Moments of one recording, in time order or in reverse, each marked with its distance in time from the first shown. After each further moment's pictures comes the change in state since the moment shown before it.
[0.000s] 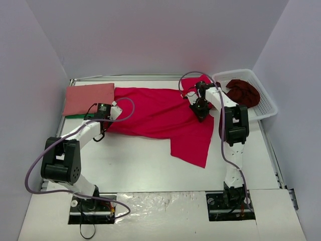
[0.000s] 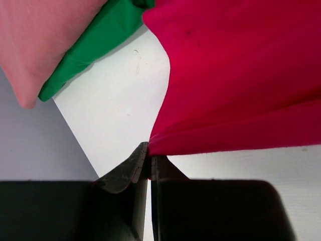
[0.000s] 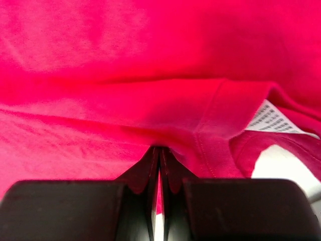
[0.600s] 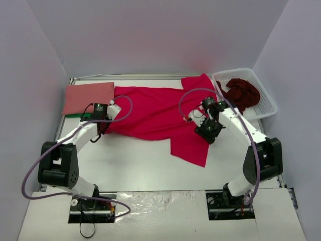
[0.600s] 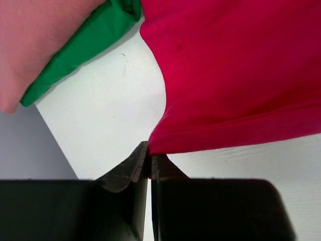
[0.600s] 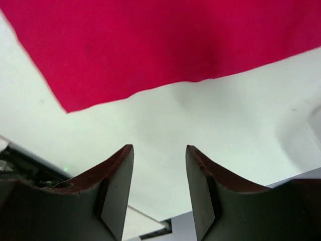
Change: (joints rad) left arm 0.020 -0.064 -0.022 -0.004 0.101 -0.037; right arm 0.095 -0.707 -0.605 -0.086 0.048 -0.161
